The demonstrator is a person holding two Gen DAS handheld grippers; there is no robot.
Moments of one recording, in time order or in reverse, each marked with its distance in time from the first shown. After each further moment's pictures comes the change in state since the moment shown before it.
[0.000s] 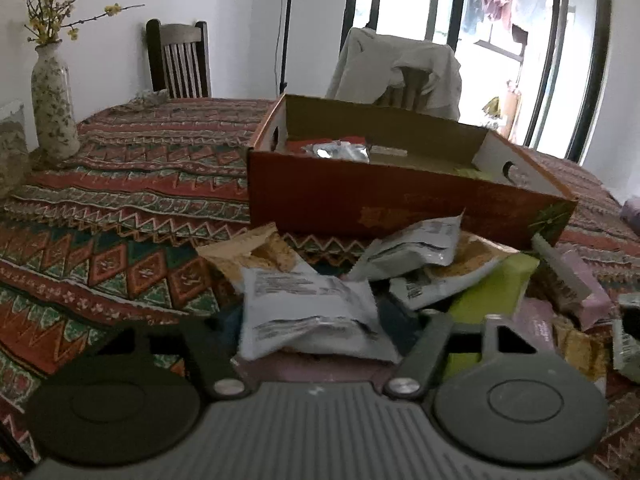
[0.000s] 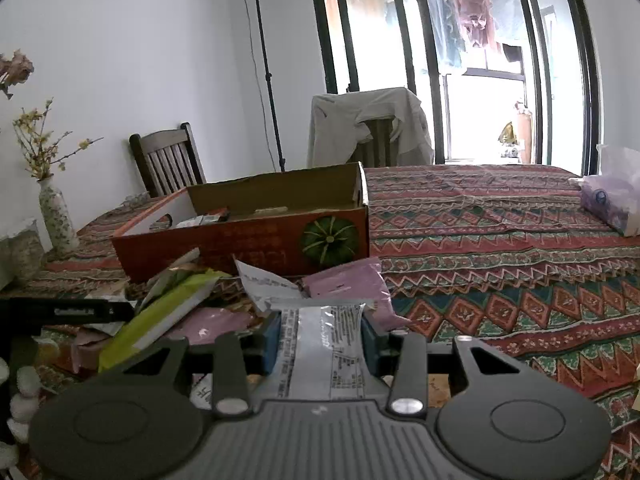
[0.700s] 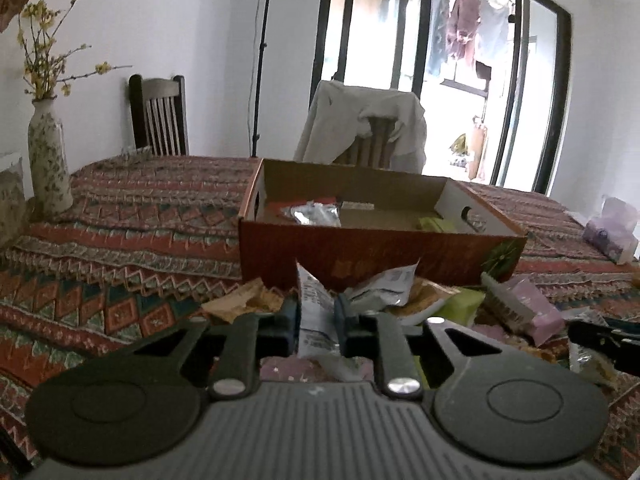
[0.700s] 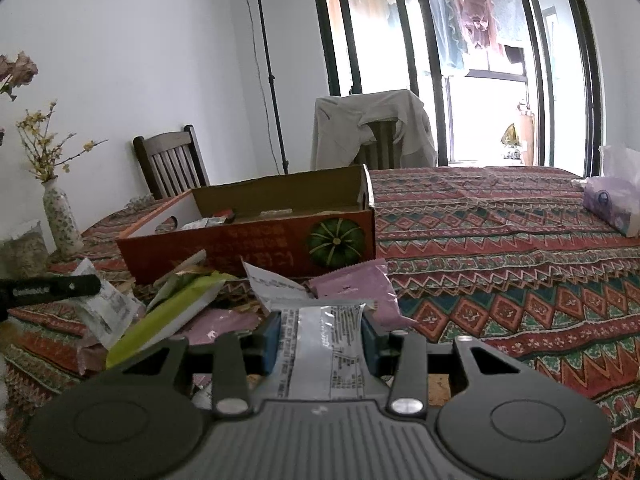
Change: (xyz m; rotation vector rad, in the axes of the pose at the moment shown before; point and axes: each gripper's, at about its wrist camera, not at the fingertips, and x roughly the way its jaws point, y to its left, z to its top) left arm -0.048 0.003 0.007 0.049 -0.156 -0.080; right arm -0.002 0.004 0.000 0.000 -0.008 0.007
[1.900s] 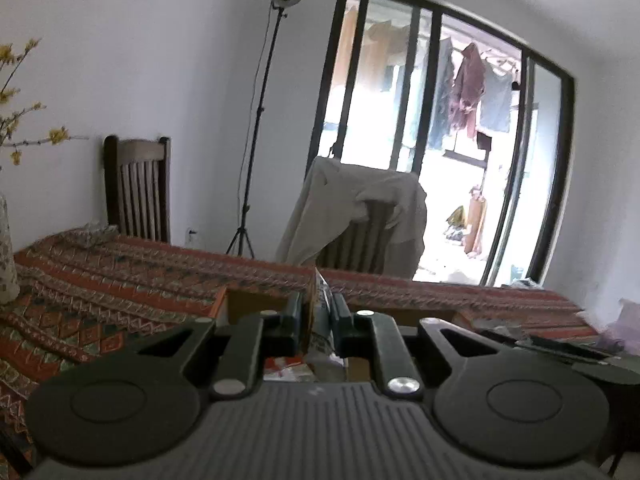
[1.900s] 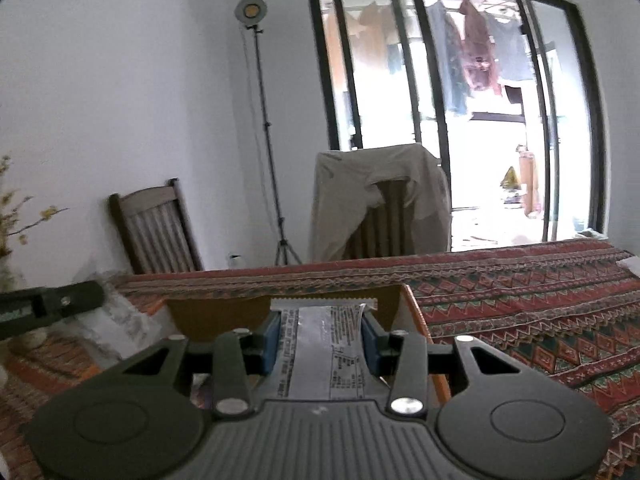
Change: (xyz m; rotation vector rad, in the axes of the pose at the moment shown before) left arm 0.099 -0.014 0.107 -0.067 -0.191 -0.020; right arm 0.146 0.035 0.128 0.002 -0.154 -0.028
